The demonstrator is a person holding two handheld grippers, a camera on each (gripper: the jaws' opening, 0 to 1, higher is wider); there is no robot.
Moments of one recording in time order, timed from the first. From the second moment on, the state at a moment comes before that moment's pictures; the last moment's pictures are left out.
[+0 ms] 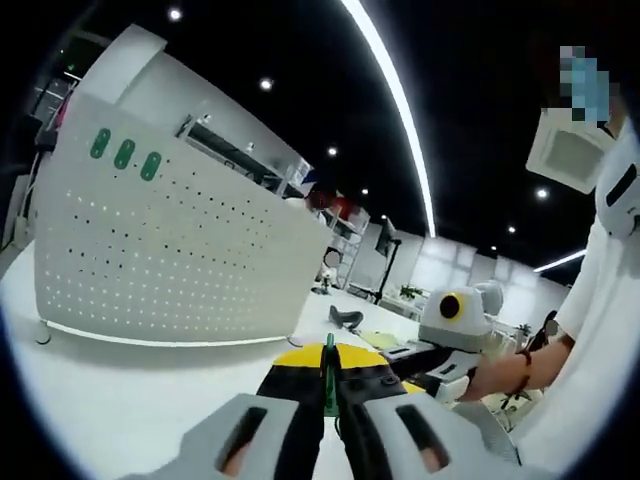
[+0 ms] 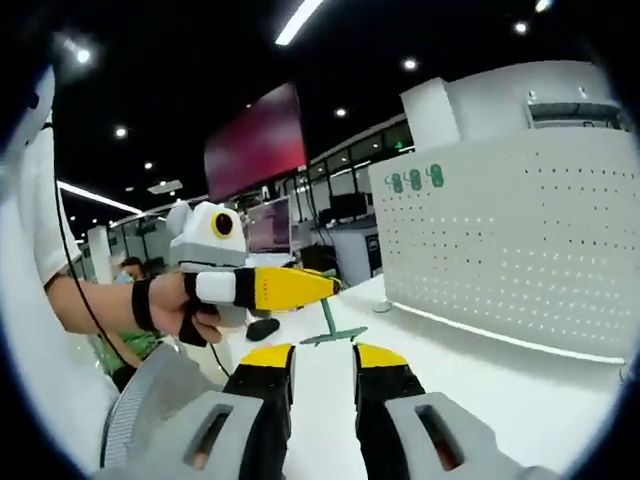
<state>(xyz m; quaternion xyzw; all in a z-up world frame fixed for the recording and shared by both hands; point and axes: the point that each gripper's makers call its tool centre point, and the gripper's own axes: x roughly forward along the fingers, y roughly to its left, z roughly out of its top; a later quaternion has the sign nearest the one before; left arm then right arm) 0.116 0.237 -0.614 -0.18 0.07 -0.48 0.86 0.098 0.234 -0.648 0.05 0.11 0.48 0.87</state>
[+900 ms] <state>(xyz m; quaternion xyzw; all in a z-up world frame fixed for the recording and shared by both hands) 0.114 0.224 -0.630 -0.04 0.11 -0.48 0.87 0.124 0.208 -0.634 -0.02 0.09 0.40 0.91</state>
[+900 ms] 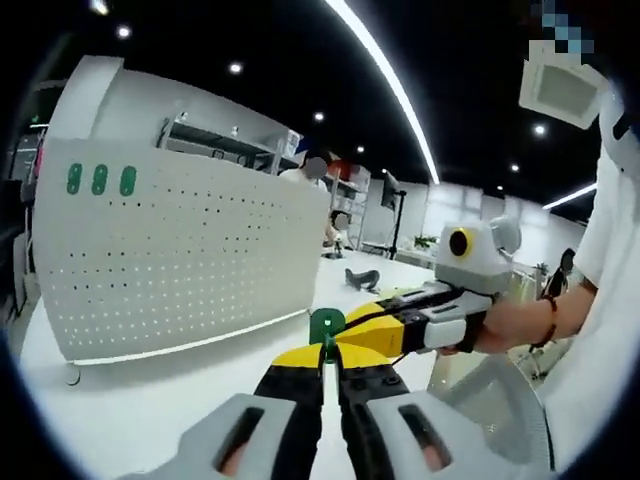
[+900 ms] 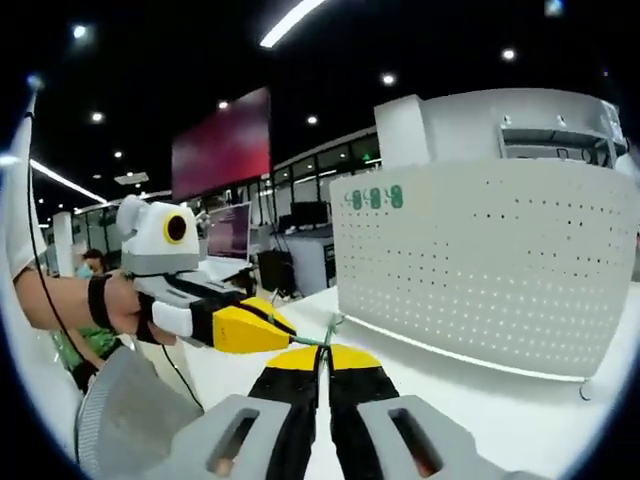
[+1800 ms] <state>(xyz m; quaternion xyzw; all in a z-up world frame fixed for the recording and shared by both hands) 0.118 0.224 -0.649 0.02 0.16 -0.45 0.88 0.125 0.217 -0.638 -0.08 0.08 0.36 0.92</state>
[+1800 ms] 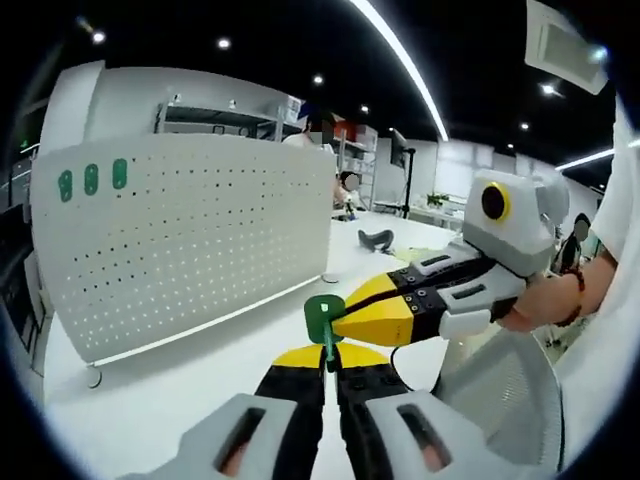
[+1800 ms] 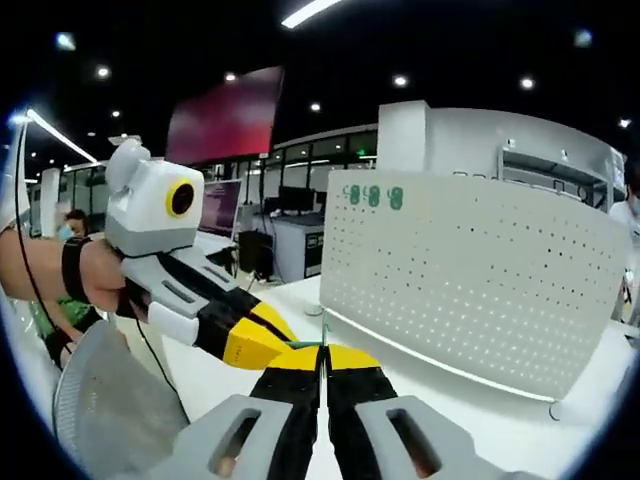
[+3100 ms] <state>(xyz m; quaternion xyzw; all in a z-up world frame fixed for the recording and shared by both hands) 0.157 0.249 -0.627 0.00 0.15 -0.33 0.93 0.118 0.175 -0.640 -0.05 0.08 0.37 0.92</state>
